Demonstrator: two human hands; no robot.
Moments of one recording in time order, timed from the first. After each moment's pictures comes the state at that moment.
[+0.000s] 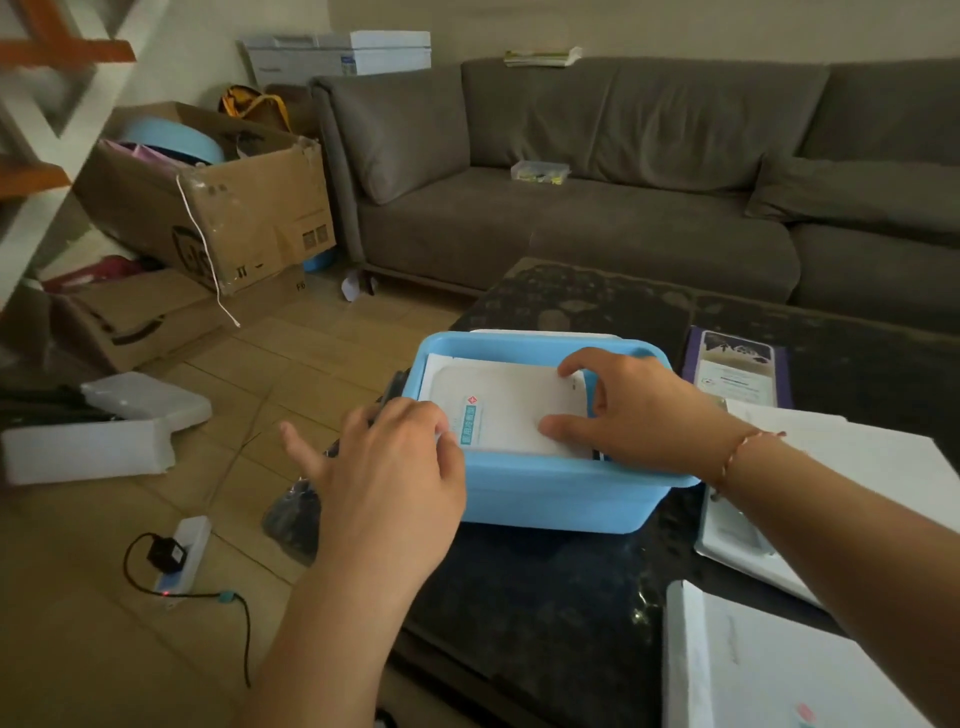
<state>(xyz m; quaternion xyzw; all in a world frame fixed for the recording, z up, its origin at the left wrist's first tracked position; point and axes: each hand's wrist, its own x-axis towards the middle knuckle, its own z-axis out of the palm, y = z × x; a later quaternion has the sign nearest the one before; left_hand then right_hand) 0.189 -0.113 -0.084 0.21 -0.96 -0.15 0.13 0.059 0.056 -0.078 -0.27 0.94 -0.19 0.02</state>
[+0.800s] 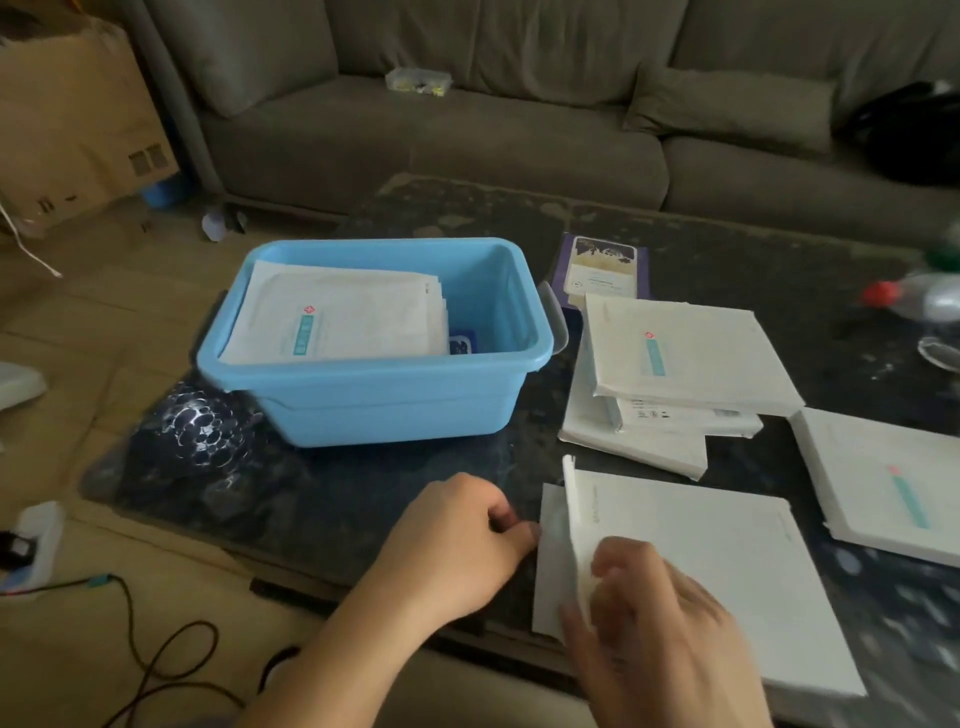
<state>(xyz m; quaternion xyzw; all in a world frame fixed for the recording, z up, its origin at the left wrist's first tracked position) 0.194 -0.004 -0.173 0.00 -0.93 -0.34 -0.15 0.249 0.168 -0.191 -0.16 0.94 -0.26 -0.16</state>
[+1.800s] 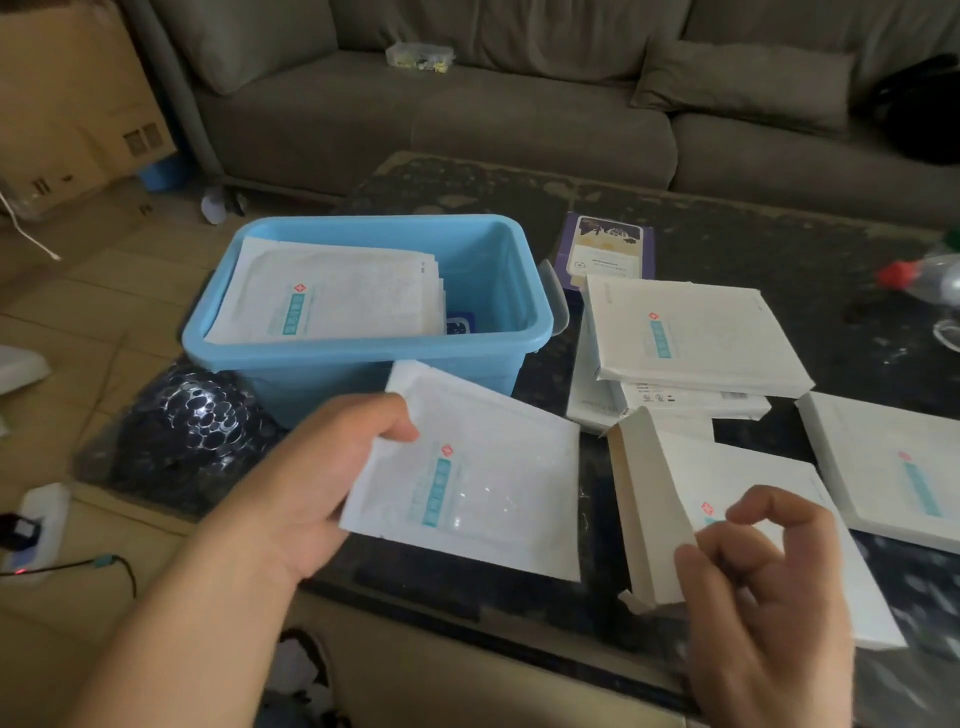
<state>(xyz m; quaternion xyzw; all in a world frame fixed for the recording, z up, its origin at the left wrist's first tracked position) 0.185 -0.057 -0.138 0.18 -0.67 -0.71 -0.12 0.251 0.183 -0.177 -0.01 0.84 -0.51 -0.20</state>
